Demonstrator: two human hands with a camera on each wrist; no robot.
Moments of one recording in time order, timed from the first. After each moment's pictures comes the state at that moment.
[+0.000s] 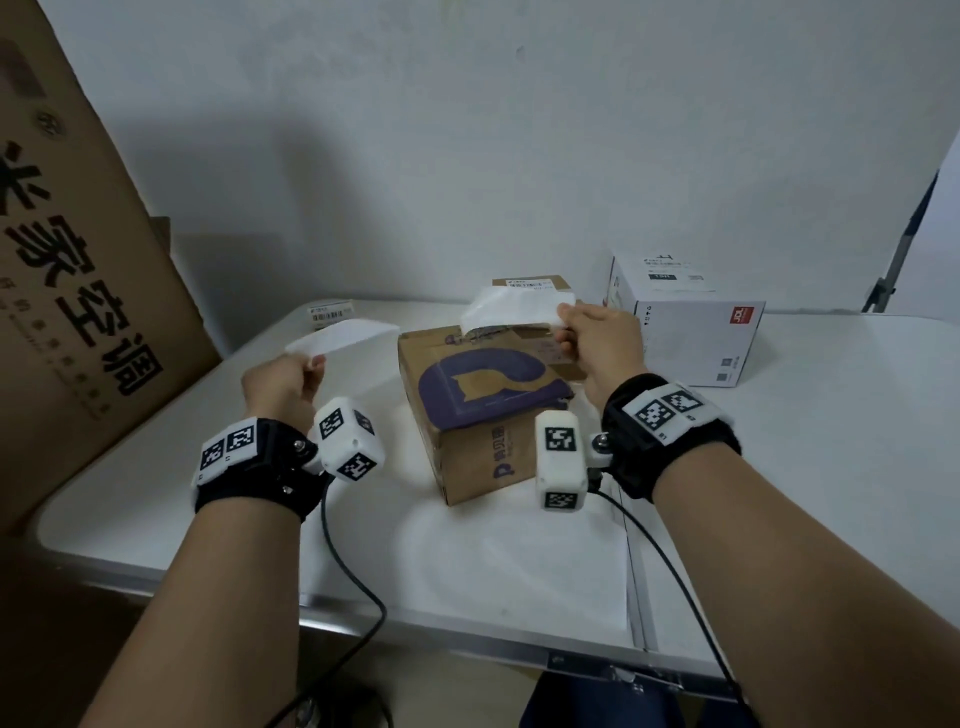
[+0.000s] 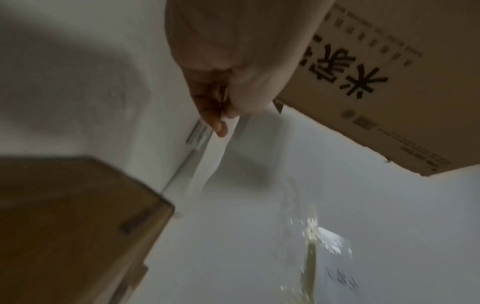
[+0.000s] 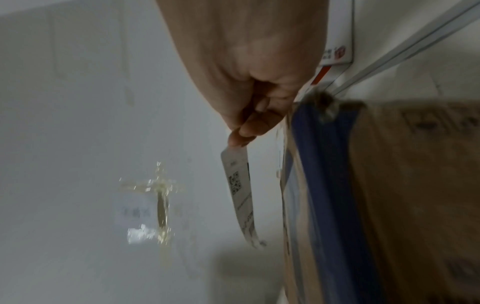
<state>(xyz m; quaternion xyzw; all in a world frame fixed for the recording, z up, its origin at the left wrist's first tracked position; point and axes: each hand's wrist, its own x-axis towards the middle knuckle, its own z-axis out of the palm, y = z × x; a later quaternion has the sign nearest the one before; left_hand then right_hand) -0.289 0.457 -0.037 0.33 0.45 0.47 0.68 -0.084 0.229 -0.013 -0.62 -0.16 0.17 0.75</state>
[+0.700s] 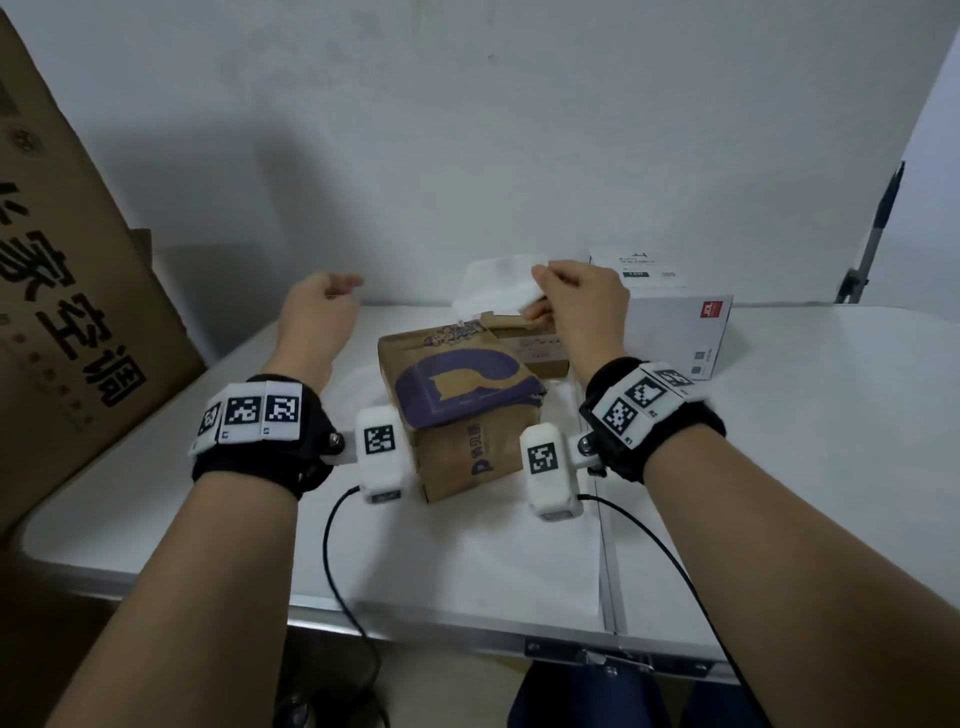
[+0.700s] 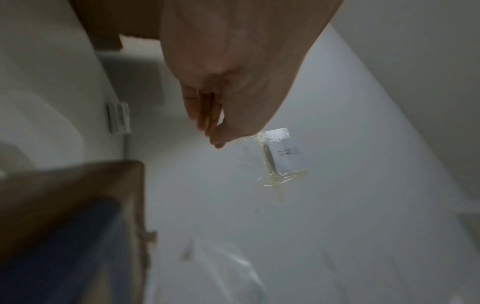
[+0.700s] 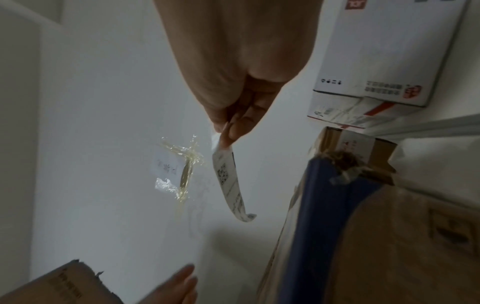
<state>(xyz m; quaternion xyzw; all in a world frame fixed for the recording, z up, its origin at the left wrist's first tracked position) -0.248 0.403 0.019 0.74 0.35 0.43 0.38 -0.089 0.212 0.016 -0.65 -0.30 -0.01 0.70</state>
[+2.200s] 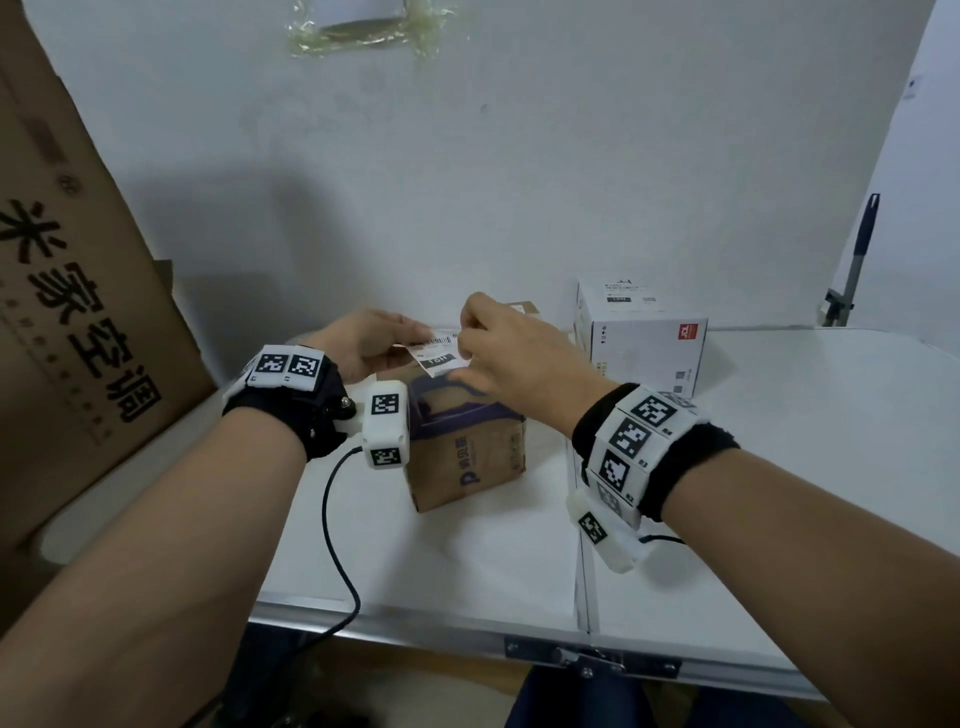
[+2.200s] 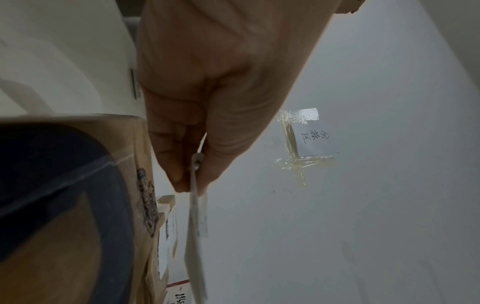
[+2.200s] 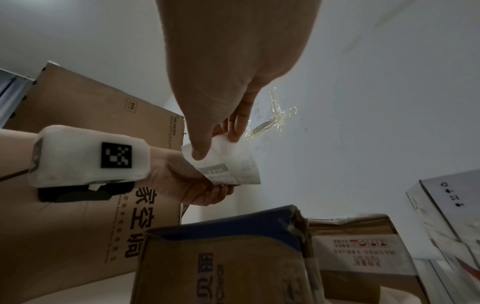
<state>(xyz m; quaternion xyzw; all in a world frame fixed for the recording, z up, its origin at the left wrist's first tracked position) -0.225 0.366 0.047 0.69 0.32 0.16 0.62 -0.144 0.171 0.041 -0.72 -0.64 -0.24 0.15</state>
